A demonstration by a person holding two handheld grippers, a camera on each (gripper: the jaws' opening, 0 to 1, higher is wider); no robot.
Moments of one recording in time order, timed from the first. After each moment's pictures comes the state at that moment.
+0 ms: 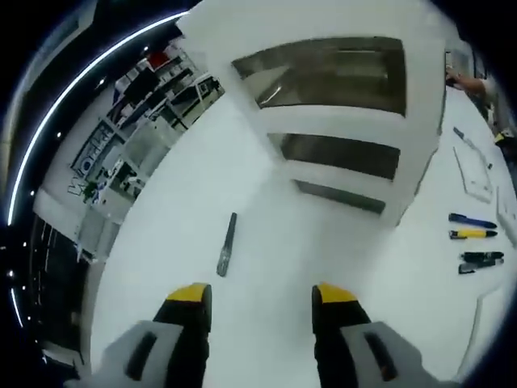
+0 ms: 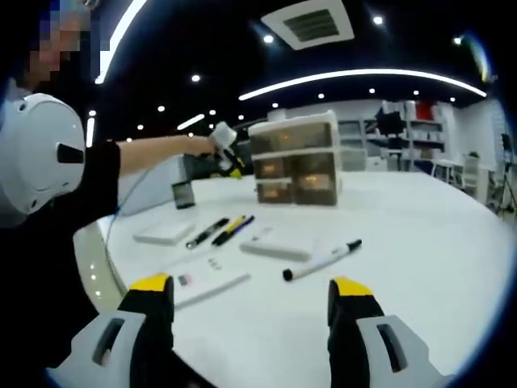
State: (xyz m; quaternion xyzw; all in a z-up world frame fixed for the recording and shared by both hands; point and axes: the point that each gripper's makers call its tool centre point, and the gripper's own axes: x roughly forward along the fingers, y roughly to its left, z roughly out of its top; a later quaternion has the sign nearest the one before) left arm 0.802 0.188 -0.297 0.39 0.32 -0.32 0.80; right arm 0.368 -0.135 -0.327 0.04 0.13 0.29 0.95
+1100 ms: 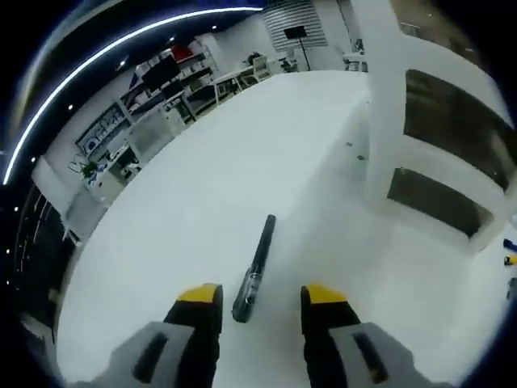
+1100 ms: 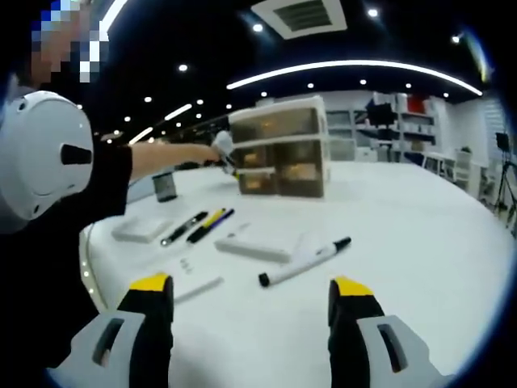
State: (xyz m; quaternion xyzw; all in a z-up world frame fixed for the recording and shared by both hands) left arm 0.895 0.182 -0.360 0.30 0.31 -0.32 0.84; right arm 0.400 -0.142 -0.340 0.03 0.16 0.26 0.95
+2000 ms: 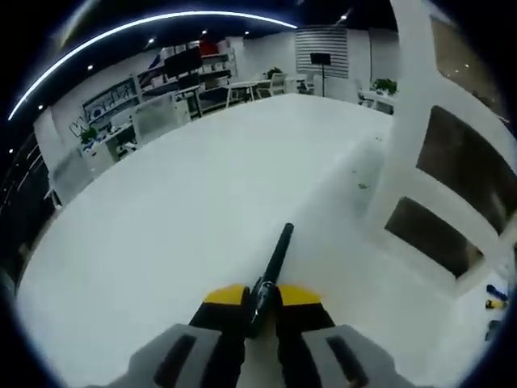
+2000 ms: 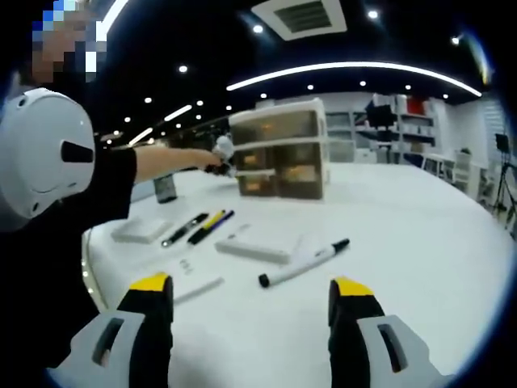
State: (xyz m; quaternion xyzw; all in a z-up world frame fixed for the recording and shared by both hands) left arm 0.884 0.167 -0.372 0.18 0.33 -0.33 0.86; right arm 0.396 -0.144 -0.337 0.03 0.16 0.26 0.95
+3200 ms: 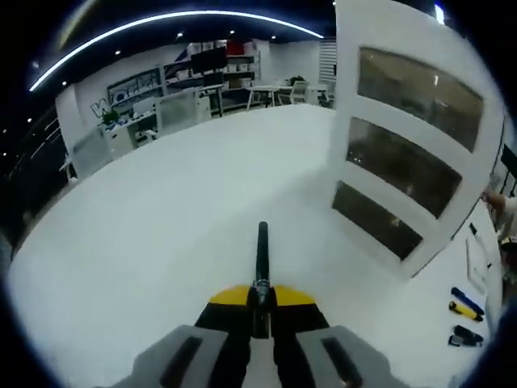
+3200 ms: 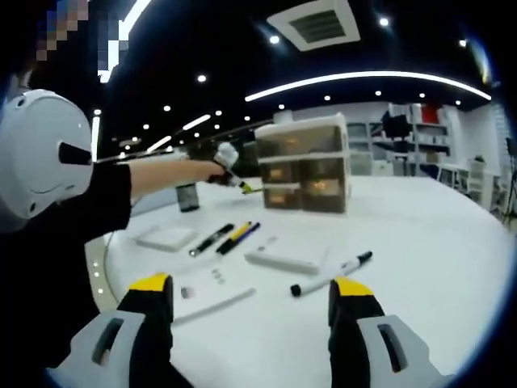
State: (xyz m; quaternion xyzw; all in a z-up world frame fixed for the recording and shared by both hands) left arm 0.799 0.204 -0.346 0.12 0.33 -0.28 0.89; right arm 0.373 -0.114 -0.320 0.03 0.12 0.31 0.94
